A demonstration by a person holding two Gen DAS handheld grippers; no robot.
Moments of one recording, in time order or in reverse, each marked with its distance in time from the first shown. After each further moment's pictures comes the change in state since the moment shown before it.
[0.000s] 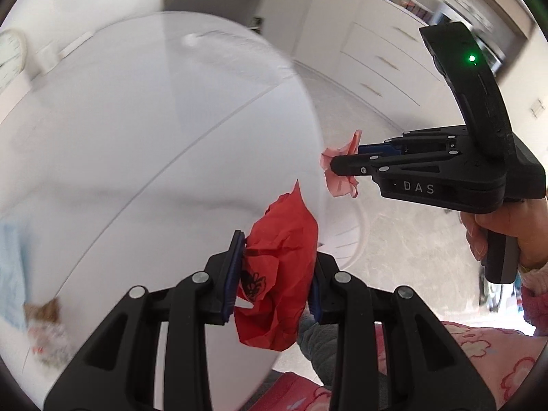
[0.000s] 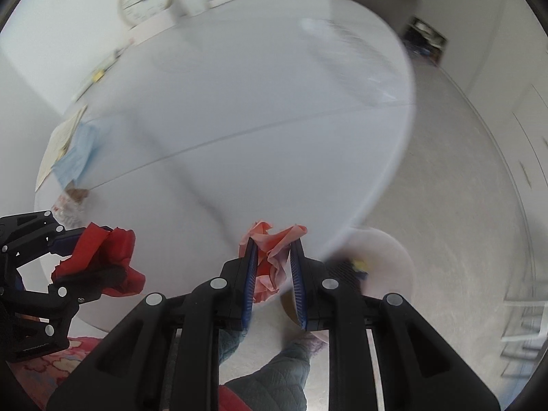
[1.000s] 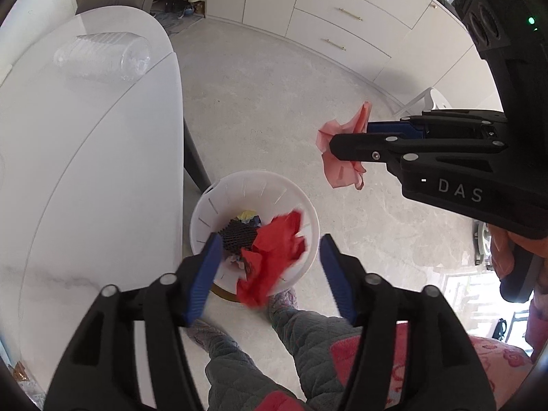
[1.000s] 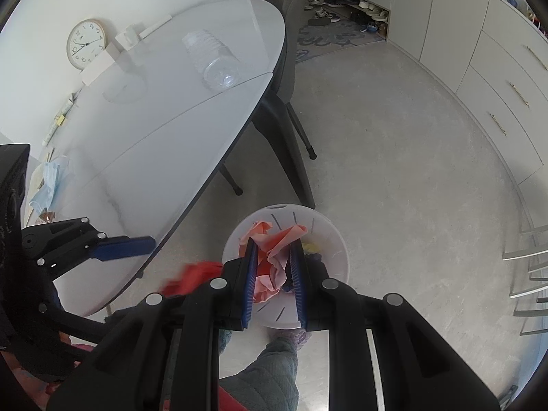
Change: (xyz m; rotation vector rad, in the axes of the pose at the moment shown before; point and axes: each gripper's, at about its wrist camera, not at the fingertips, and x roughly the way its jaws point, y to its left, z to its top) left arm 0.116 -0.145 0.074 0.141 0.166 -0.047; right arm -0.020 -0.115 -0.034 0.166 -0.024 -0.035
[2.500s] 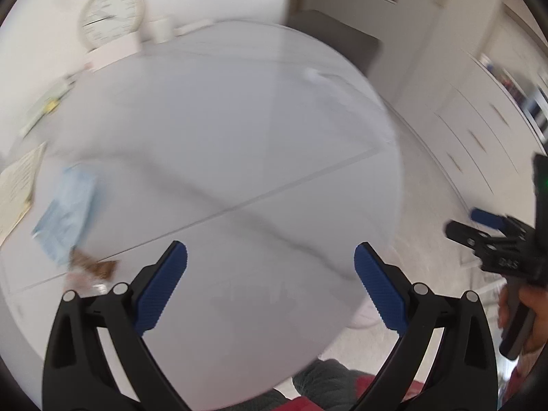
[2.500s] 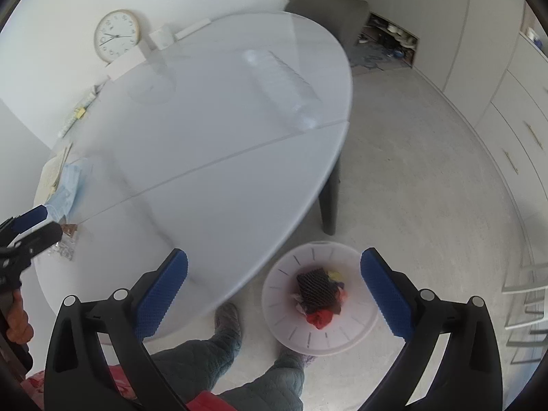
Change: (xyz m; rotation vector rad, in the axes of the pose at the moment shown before) left arm -0.161 0.157 -0.085 -0.578 -0.258 0.369; right arm -0.005 0.089 0.051 -0.118 -0.047 0.031
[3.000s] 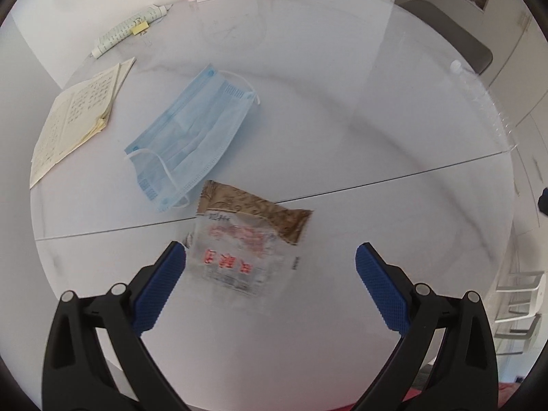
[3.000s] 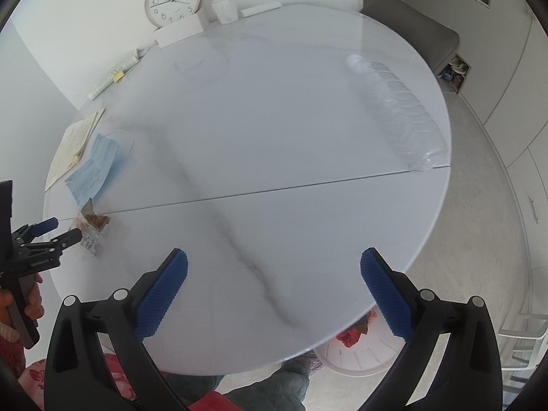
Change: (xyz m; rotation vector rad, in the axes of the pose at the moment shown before) left arm 0.037 0.173 -0.052 -0.146 0.137 0.193; right arm 0.039 0.123 0.032 -0.174 0.050 0.060
